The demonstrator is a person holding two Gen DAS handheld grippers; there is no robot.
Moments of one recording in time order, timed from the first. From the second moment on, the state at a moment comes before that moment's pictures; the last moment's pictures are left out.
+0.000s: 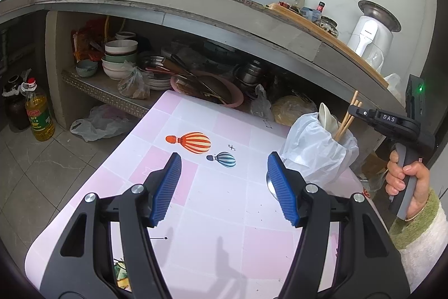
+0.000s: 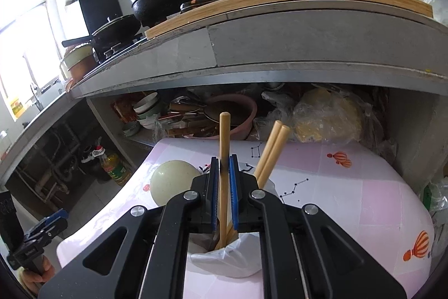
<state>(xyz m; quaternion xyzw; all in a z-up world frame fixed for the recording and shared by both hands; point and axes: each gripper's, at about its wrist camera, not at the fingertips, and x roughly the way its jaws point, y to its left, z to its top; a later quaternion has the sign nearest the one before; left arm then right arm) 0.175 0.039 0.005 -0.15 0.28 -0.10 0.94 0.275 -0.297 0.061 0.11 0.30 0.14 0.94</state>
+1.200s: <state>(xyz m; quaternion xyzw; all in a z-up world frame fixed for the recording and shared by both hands) 0.146 -0.094 -0.052 -0.01 0.38 -0.25 0.89 0.063 -0.379 -0.083 0.19 0.40 -0.03 0.90</state>
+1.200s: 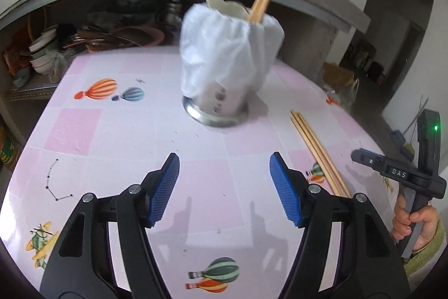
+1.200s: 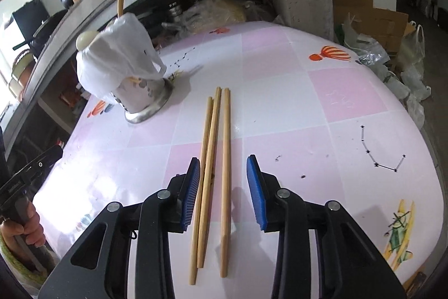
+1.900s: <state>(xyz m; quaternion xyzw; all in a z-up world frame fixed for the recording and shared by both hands) 0.147 -0.149 -0.070 0.05 0.41 -0.26 0.87 0.085 -0.368 -0.117 0.17 0.44 0.00 0.88</state>
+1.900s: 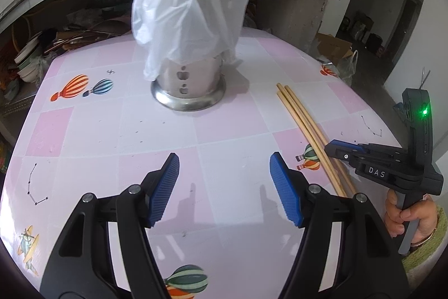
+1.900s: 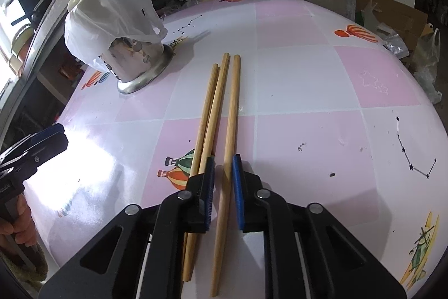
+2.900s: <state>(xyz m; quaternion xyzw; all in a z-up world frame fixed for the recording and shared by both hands) 0.228 -0.300 -0.118 0.08 0.47 -0.35 0.81 0.072 -0.395 -0.122 0.23 0.44 0.00 0.87</state>
